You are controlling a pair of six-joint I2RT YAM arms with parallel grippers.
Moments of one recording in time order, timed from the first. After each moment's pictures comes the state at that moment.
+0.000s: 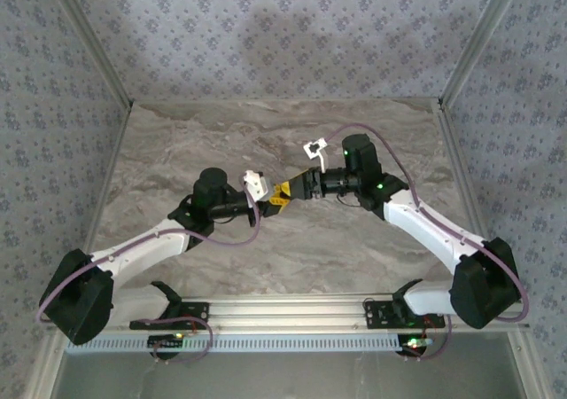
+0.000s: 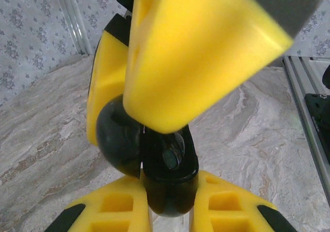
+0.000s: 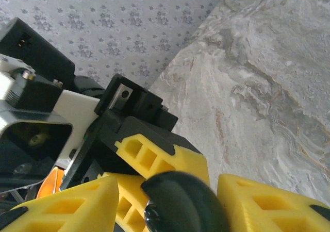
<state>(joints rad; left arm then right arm) -0.67 1.20 0.63 0.33 0.62 0.21 0.54 1.30 0.93 -0.05 -0.86 0.45</state>
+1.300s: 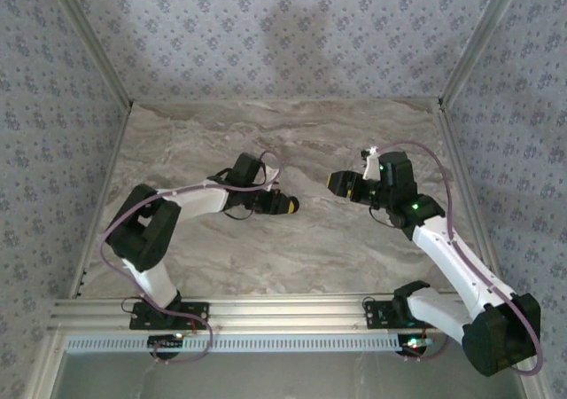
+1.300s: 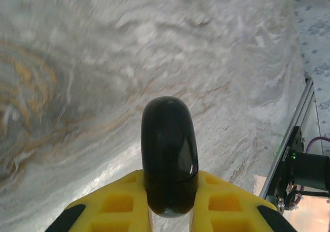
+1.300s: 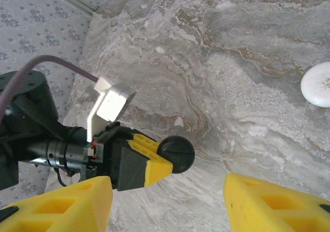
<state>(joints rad) -0.62 1.75 0.97 -0.16 0.66 -0.47 0.35 1.02 0.78 -0.34 -0.40 0.61</state>
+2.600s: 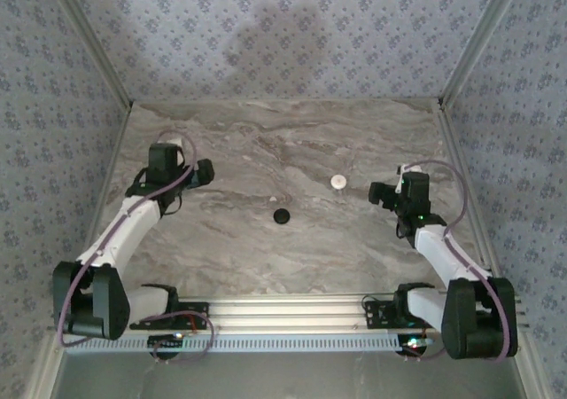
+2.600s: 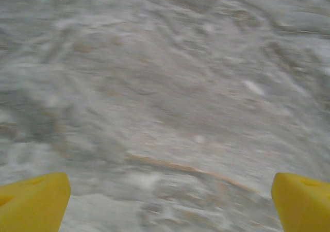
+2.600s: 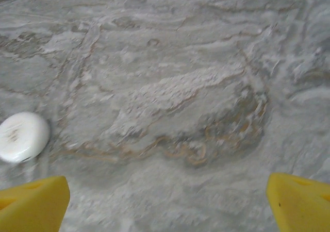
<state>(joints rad) -0.14 1.21 0.77 -0.28 -0.08 -0.30 0.03 1.11 0.47 0.01 0.08 0.15</state>
